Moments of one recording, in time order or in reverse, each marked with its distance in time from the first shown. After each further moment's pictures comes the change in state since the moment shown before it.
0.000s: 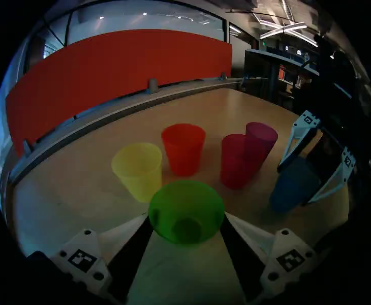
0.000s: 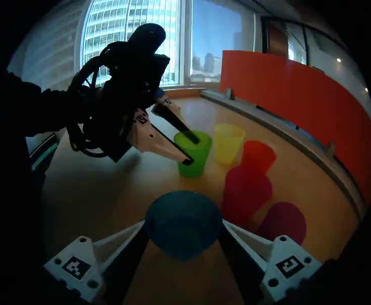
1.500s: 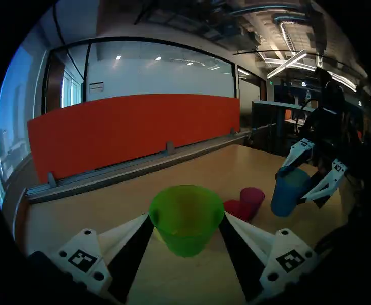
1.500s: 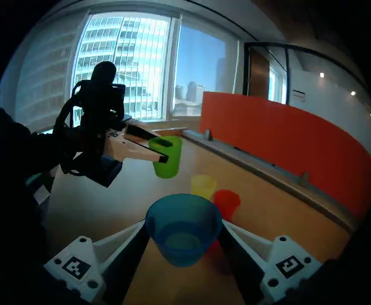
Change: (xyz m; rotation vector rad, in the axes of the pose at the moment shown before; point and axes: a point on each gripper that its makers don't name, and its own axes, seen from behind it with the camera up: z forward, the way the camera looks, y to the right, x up) left arm 0.098 -0.009 -0.107 0.107 0.348 -0.021; right arm 0.093 0.016 -0.075 -0.136 0.221 0.011
